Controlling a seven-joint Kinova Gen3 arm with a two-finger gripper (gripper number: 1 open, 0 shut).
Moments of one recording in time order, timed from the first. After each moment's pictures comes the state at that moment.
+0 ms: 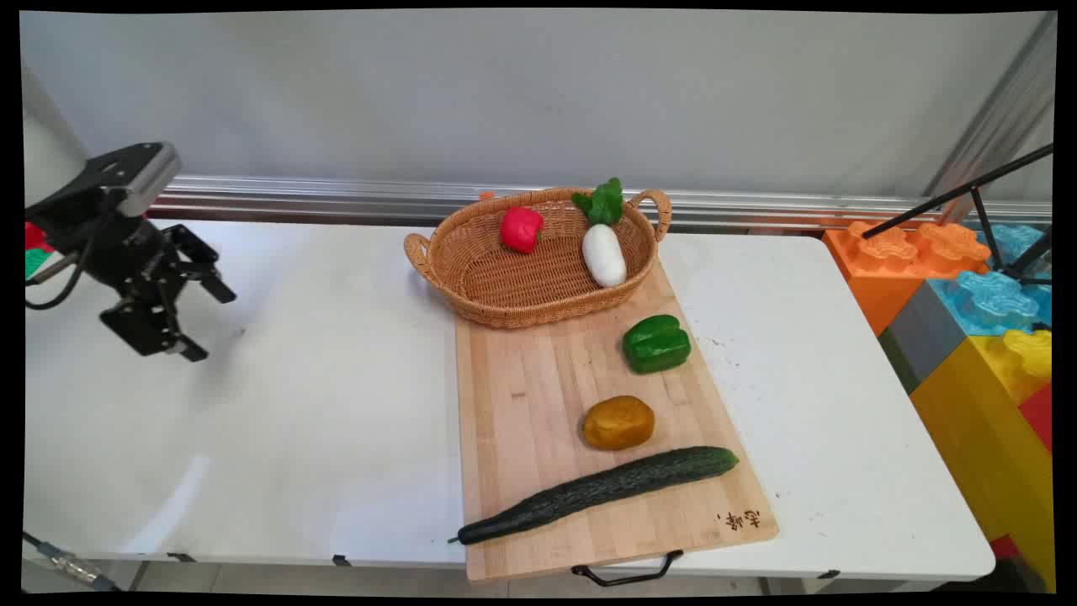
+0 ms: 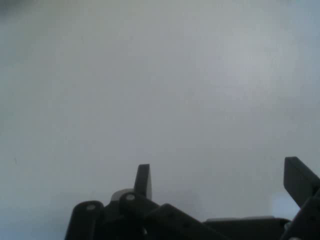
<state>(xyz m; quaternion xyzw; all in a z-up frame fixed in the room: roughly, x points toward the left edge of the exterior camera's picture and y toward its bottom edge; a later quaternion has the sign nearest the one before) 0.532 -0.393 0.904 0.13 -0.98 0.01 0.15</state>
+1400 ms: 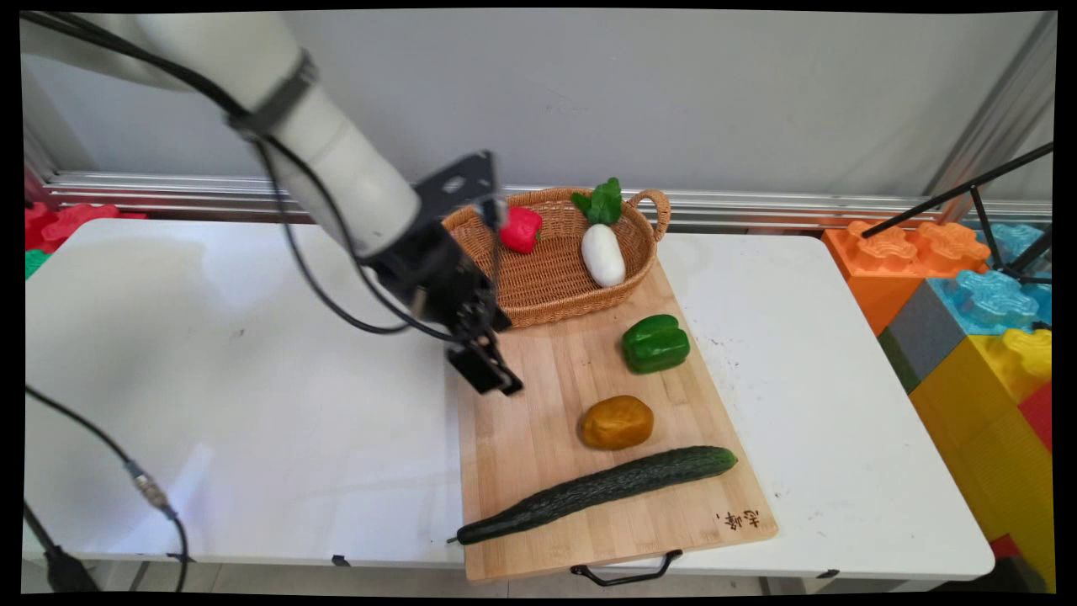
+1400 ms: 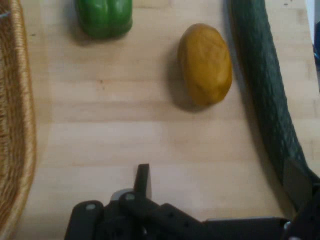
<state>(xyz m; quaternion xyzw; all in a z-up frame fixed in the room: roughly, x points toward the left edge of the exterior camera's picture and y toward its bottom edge) 0.221 -0.420 0.897 0.19 -0.95 0.01 0.24</state>
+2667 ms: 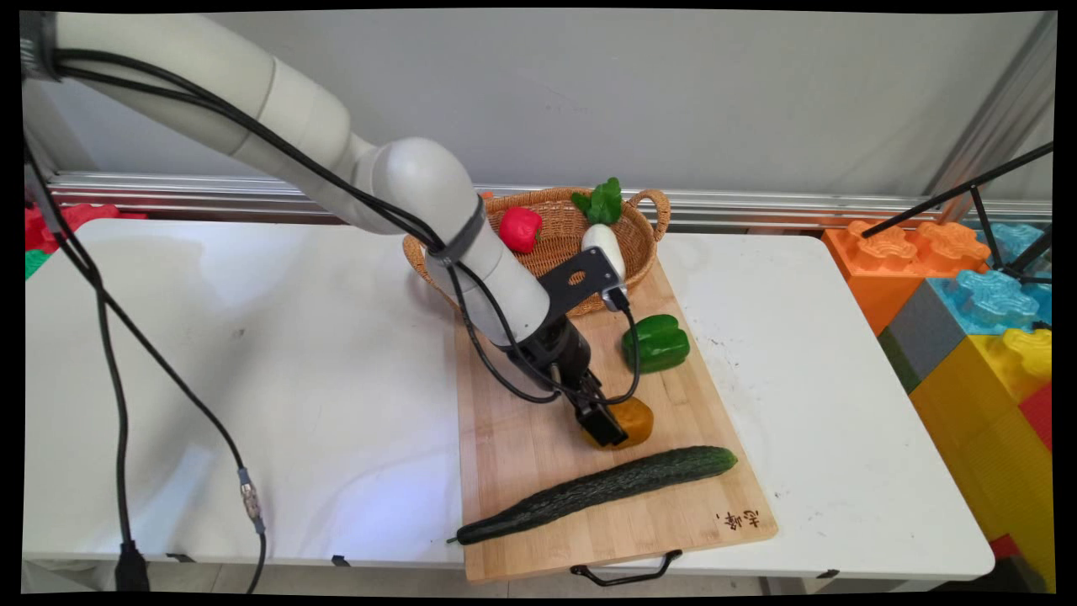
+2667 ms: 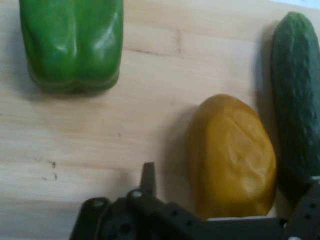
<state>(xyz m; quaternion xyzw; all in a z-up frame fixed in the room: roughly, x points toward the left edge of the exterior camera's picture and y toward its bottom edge) 0.126 -0.453 0.778 0.25 -0.93 -0.02 0.27</state>
